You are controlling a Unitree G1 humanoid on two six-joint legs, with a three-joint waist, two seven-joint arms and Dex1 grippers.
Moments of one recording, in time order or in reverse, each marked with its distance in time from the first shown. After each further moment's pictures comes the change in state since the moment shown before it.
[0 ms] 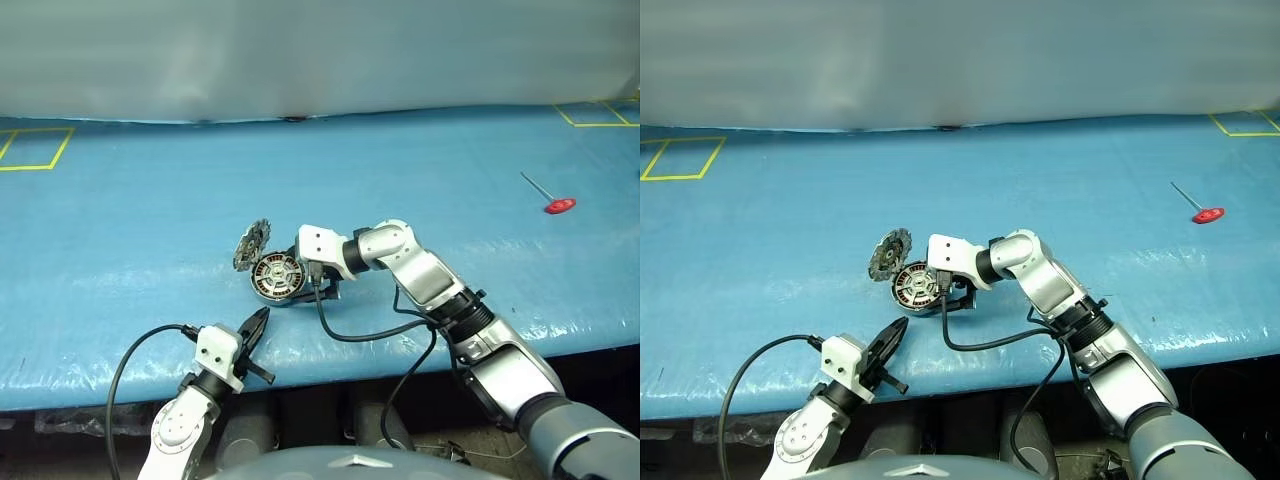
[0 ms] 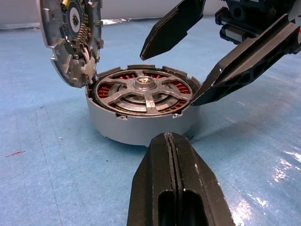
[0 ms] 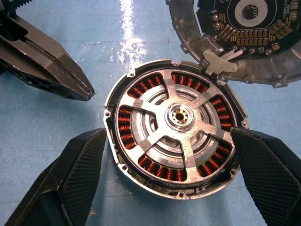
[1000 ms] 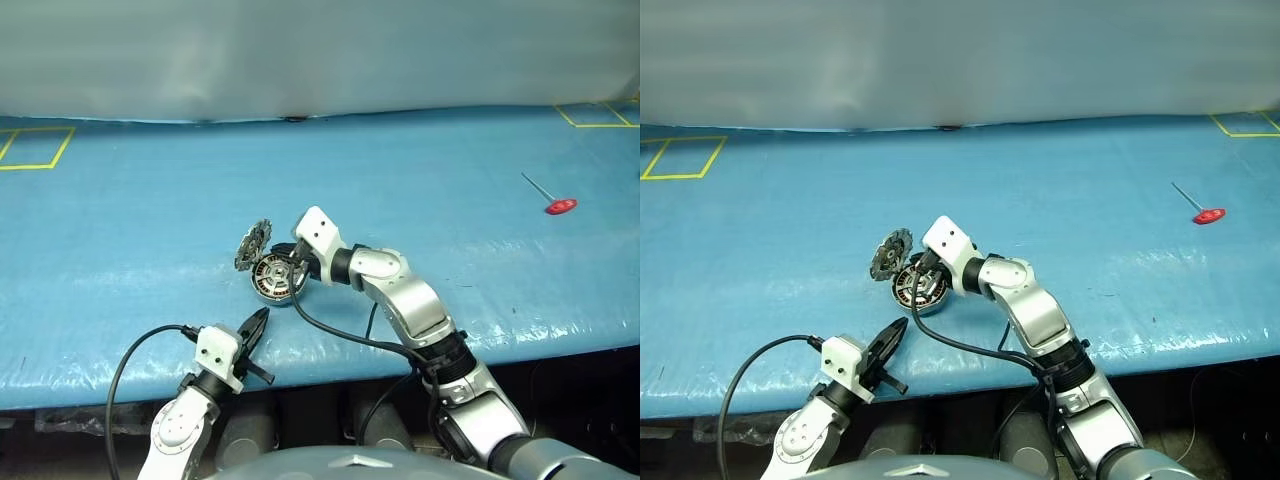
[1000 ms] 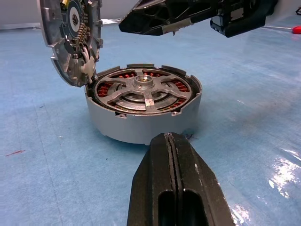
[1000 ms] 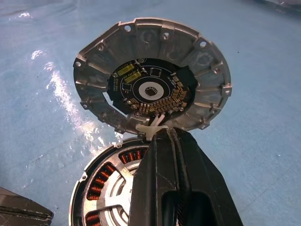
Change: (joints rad) left arm 0.003 0.003 0.001 0.000 0.005 -0.002 0.005; right arm 0.218 0.235 -0.153 -0.235 0.091 0.235 -0.469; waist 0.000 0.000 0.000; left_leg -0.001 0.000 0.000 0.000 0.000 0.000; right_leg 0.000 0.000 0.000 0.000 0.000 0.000
